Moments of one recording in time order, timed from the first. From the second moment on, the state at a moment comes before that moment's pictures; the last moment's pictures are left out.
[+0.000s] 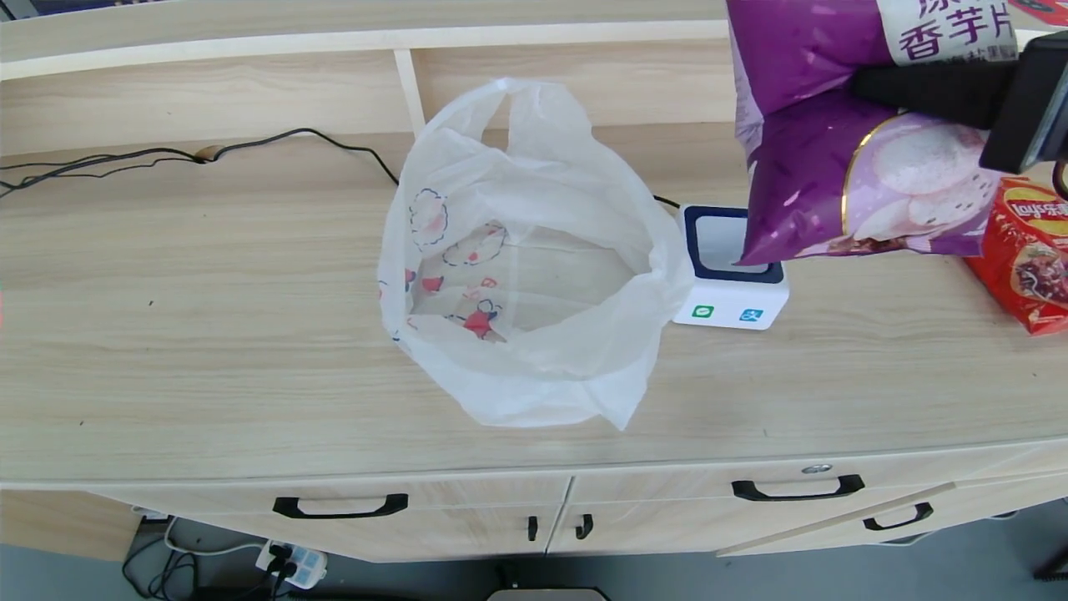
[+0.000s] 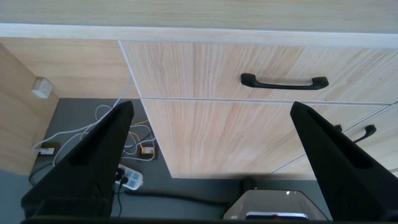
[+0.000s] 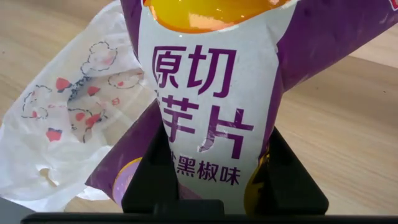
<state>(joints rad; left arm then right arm) 0.00 0.00 0.00 -0.02 0.00 0.03 0.47 1.32 -1.30 -0.06 0.05 -0.16</state>
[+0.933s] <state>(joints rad) 0.00 0.00 0.00 -0.02 0.00 0.03 0.60 1.36 -1.32 -0.11 -0.04 -0.05</state>
